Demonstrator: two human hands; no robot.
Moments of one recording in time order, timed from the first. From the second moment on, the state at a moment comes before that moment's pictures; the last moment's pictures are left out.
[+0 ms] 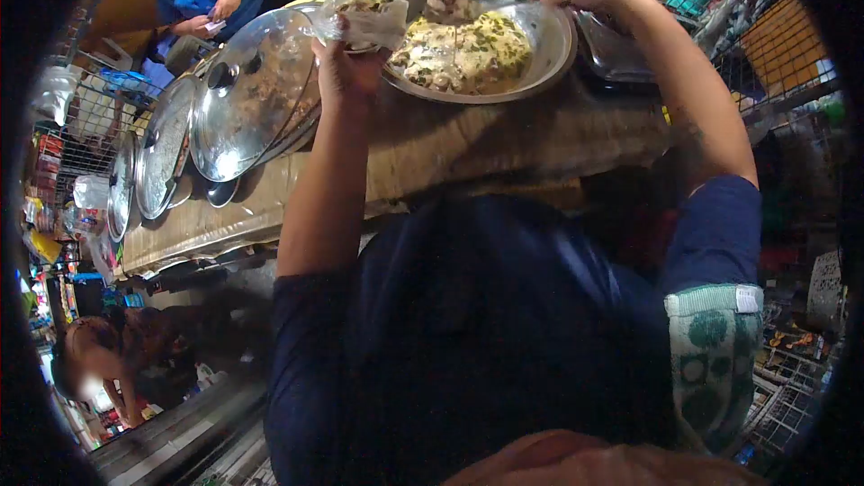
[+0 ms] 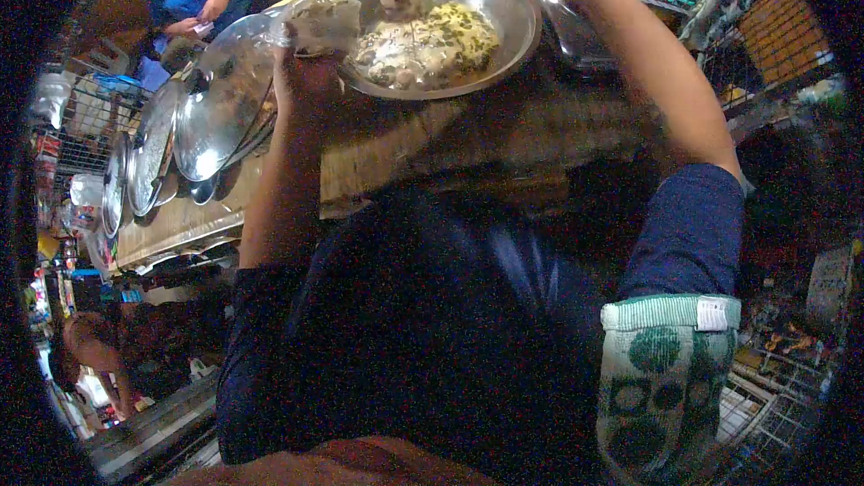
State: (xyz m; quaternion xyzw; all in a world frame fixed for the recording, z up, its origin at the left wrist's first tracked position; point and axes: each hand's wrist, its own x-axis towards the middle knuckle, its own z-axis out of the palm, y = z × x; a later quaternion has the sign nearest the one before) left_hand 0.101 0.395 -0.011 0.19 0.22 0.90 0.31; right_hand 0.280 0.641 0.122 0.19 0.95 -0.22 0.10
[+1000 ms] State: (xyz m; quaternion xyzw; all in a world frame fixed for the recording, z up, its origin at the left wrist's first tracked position) left_hand 0.125 0.397 0.005 0.19 0.23 0.87 0.39; right_hand 0.296 0.640 0.028 0.08 0.99 0.02 0.06
